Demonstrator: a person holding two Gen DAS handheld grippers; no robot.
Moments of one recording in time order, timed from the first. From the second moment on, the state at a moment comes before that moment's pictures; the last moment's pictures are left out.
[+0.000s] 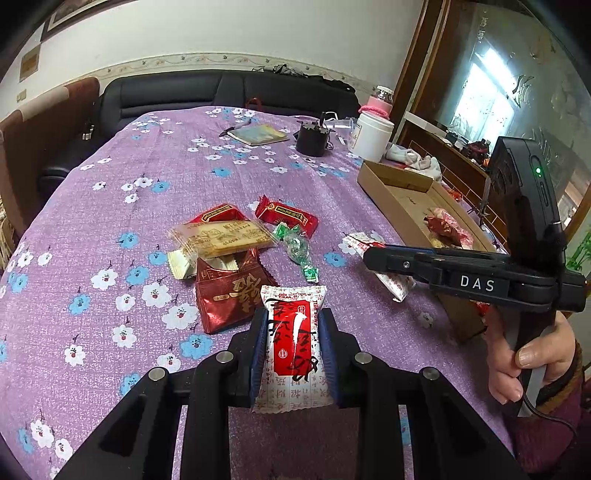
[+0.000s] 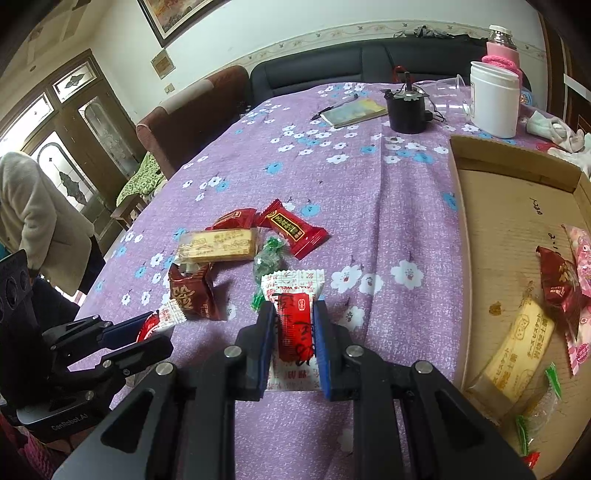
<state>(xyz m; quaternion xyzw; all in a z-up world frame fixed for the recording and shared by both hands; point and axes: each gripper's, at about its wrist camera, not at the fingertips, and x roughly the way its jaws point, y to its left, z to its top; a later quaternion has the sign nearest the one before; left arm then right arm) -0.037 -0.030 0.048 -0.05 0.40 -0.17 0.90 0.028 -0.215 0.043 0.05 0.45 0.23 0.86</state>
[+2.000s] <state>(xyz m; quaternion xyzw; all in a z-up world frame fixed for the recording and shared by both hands) -0.050 -0.024 0.066 -0.06 0.39 -0.15 0.91 0.024 -0.217 0.051 0.07 0.44 0.24 0.86</state>
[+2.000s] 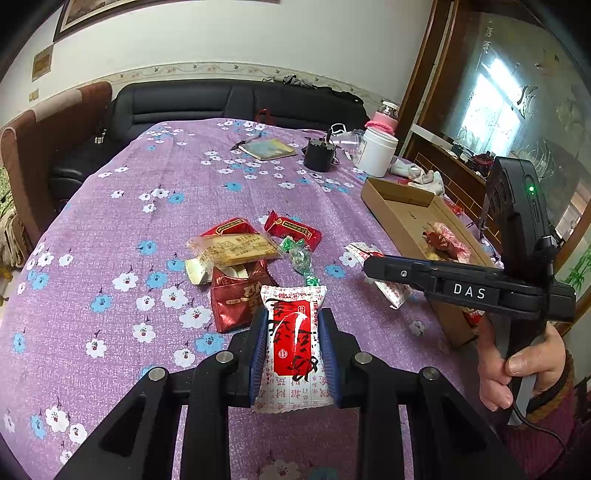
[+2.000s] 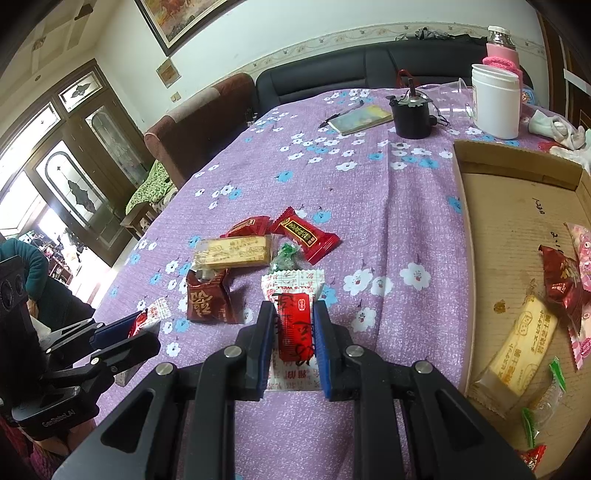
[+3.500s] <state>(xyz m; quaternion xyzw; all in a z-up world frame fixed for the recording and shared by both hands) -0.048 -0.027 0.066 -0.06 0.39 -0.15 0.91 0.024 -0.225 0.059 0.10 0.43 0.26 0.86</state>
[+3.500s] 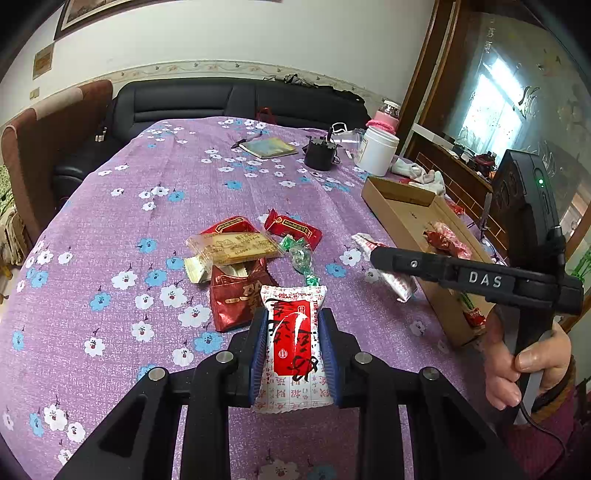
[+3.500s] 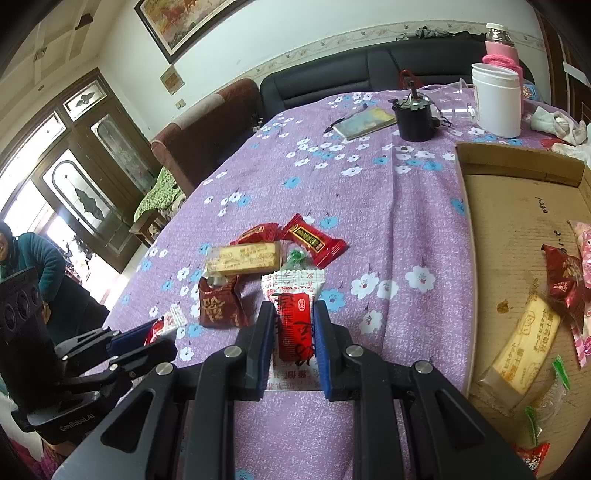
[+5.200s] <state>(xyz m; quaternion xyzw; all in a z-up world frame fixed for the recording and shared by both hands) 0.004 -0.262 0.047 0.02 0.43 -0.31 0.84 0.036 -0.389 0.063 0.12 0.40 0.02 0.91</state>
